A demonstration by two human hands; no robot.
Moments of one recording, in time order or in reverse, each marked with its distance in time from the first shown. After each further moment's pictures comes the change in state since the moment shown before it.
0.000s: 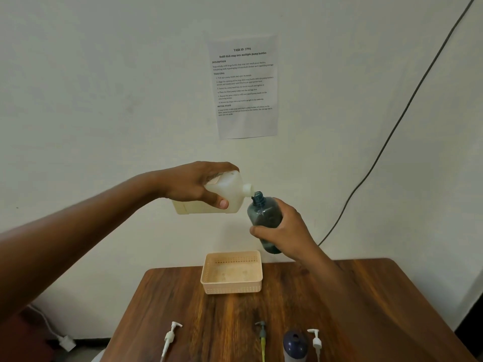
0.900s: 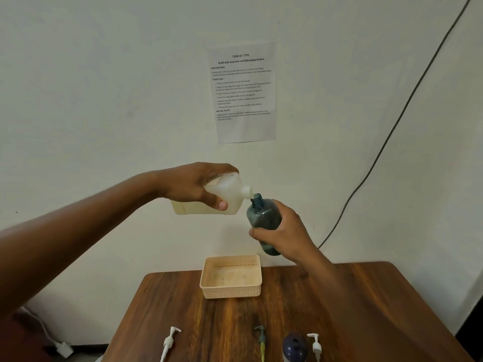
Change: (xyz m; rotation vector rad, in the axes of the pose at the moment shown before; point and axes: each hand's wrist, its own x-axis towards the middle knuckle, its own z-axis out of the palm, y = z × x) left_hand 0.001 0.005 -0.007 0.026 -0.004 0.017; right_hand 0.002 0.001 -0.002 -0.003 0.008 -0.005
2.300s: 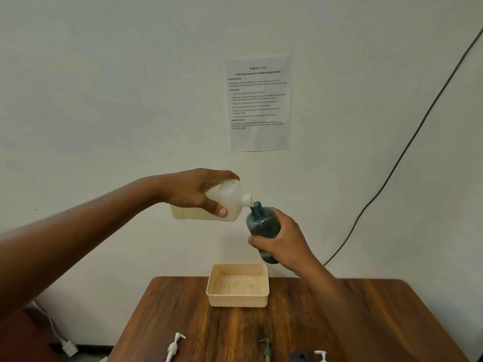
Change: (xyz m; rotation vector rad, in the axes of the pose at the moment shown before) left_hand -0.021 -0.010 -0.011 0.000 0.016 -0.056; right_hand 0.009 -0.007 0.021 0.021 -0.041 -0.033
